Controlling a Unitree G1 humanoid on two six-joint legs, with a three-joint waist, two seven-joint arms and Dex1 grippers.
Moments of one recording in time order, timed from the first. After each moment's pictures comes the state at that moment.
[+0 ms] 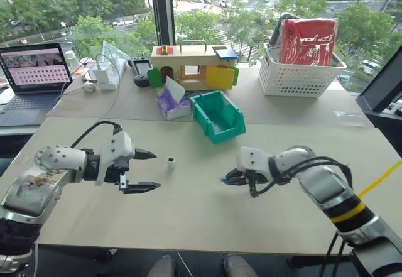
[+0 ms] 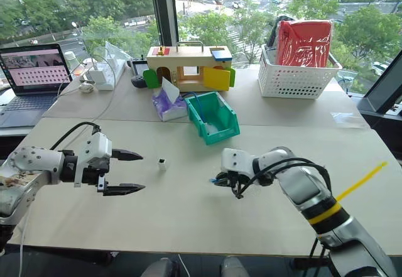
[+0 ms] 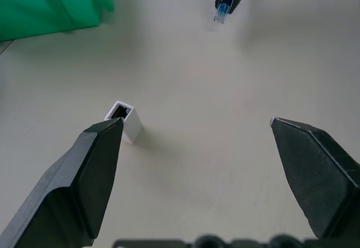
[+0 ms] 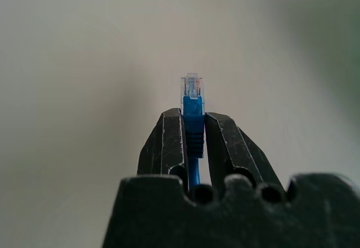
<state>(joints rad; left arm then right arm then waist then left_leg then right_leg) -0.31 0.98 0.02 -0.28 -0.47 0.48 -1.19 -0.63 -0.69 0.45 -0.04 0.06 0.34 1.16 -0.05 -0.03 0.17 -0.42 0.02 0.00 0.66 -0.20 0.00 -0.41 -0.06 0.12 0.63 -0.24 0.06</state>
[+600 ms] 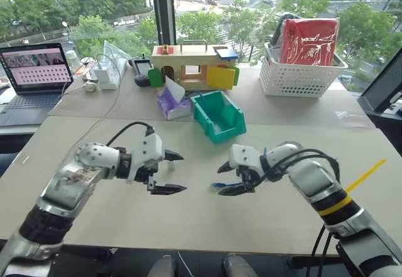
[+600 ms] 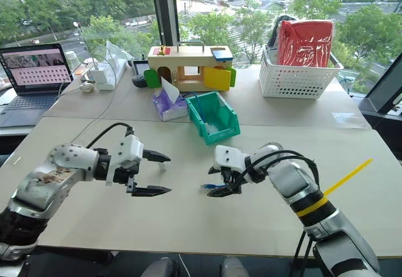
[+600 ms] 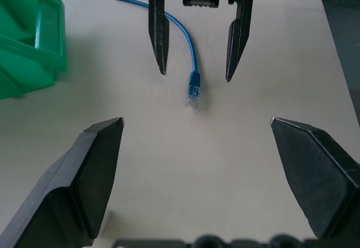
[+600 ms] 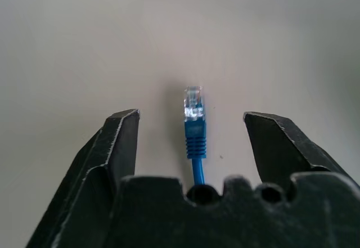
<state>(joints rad) -0.47 0.79 -0.17 -0.26 -0.40 0.49 -1.16 -0.64 -0.64 0.34 -0.08 0.14 0.51 1.22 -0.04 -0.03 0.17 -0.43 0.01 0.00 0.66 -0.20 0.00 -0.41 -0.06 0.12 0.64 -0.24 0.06</state>
